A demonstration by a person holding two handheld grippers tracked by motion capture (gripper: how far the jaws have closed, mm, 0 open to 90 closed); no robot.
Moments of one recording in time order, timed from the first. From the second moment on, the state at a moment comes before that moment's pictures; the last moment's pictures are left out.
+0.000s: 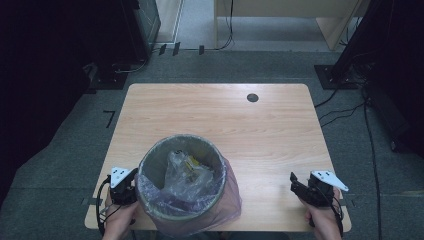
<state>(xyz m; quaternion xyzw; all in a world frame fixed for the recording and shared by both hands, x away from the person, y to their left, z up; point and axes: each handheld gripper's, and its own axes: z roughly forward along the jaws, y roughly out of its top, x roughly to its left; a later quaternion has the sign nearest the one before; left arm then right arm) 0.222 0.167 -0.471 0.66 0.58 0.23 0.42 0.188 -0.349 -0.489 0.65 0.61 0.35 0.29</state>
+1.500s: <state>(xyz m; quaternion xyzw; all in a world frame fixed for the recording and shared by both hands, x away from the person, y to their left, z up) 0.208 0.077 -0.485 0.73 0.49 0.21 0.43 0.179 -0.268 -0.483 0.59 0.64 0.43 0.25</state>
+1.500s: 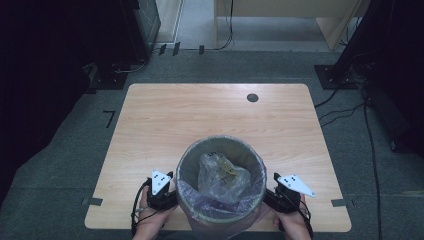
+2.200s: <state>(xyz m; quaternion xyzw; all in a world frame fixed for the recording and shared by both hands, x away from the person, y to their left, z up) 0.222 0.138 -0.496 0.71 0.54 0.22 0.38 0.179 -0.305 -0.482 0.61 0.62 0.42 0.25</state>
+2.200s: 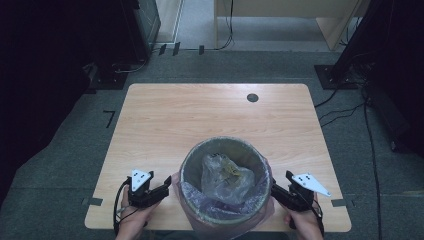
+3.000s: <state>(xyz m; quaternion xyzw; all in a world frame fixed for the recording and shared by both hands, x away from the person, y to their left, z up) 0.228 0.146 -0.506 0.73 0.55 0.19 0.37 0.165 -0.336 -0.510 0.62 0.67 0.35 0.21</state>
